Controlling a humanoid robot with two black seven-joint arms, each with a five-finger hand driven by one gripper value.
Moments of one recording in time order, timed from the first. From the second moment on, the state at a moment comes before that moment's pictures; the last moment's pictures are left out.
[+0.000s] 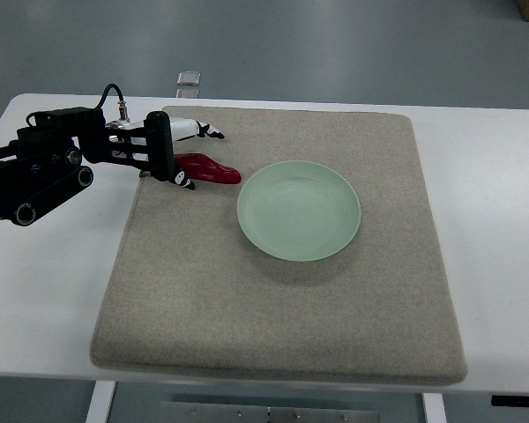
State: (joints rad) left arm -1.03 0.44 -0.31 -0.84 1.50 -0.18 -0.18; right arm 0.03 0.00 0.02 0.08 -0.13 0.01 0.06
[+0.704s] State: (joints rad) left arm -1.04 0.44 -0.29 -0.85 1.50 -0.18 -0.18; right arm 0.03 0.00 0.02 0.08 -0.13 0.01 0.06
